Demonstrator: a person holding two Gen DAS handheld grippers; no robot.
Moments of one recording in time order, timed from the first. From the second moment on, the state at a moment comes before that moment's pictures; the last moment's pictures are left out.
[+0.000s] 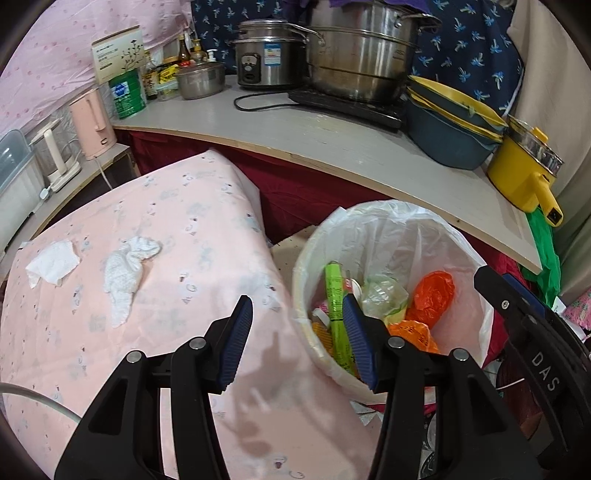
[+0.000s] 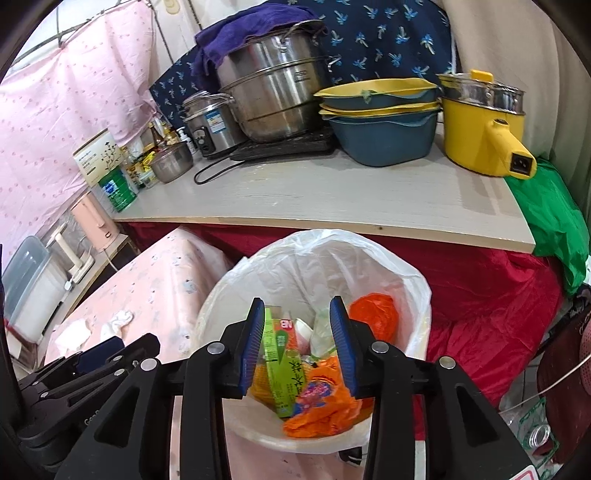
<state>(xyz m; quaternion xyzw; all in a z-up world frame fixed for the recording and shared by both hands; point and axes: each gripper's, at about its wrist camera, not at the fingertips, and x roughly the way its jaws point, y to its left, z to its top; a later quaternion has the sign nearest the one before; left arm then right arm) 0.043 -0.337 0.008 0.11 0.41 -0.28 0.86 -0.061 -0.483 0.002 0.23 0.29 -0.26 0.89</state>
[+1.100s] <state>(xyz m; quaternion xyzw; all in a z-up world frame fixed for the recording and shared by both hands) 0.189 -0.084 -0.008 0.02 0.43 -0.08 0.90 0.107 -0.288 -0.015 0.14 0.37 -0.11 0.91</state>
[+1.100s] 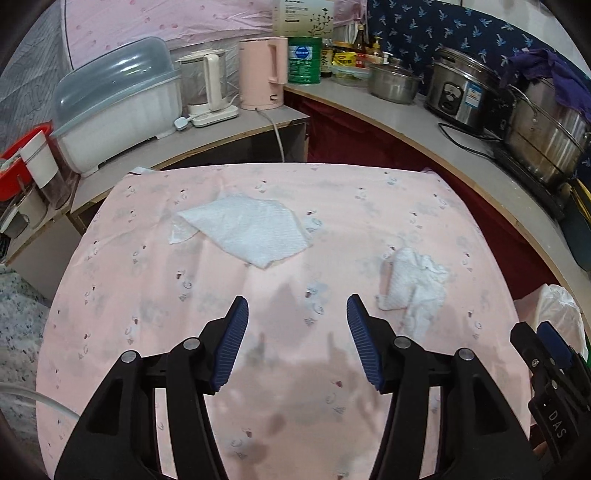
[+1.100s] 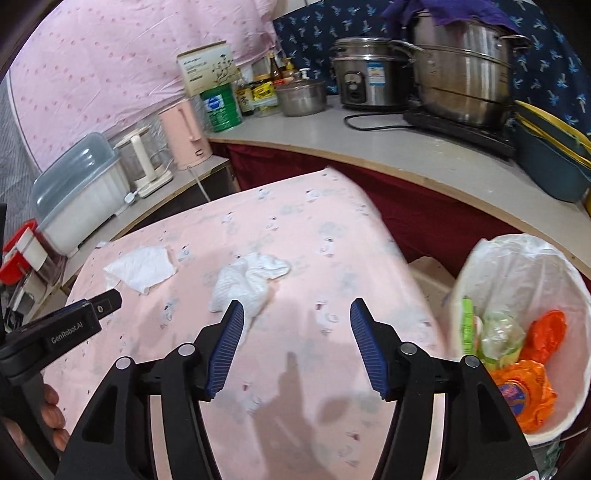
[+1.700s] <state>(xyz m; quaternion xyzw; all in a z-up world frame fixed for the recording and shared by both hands) 0.301 -0.030 -0.056 0.00 0.45 -0.05 0.89 0.211 -0.253 -0.076 0.13 0.42 -0.10 0.89</state>
